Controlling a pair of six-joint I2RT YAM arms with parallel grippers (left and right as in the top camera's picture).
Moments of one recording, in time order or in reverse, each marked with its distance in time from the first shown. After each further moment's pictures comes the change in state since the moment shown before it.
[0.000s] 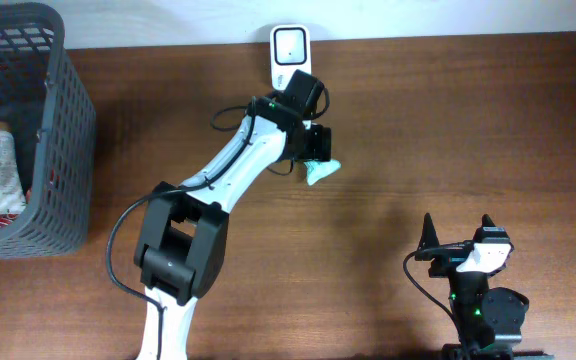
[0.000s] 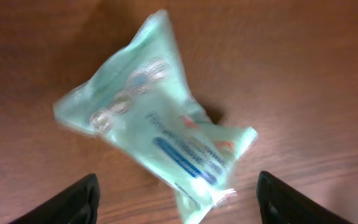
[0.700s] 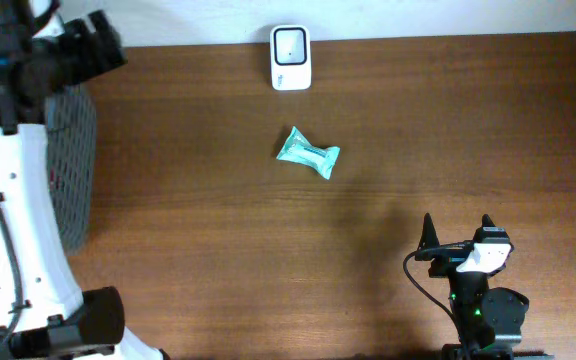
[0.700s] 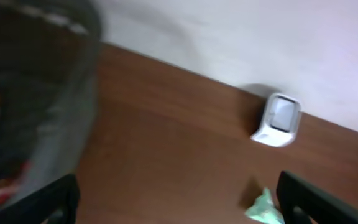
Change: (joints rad) left arm 0.678 -0.405 0.476 -0.425 -0.024 0.171; right arm 0.000 0.000 0.000 0.000 0.000 0.000
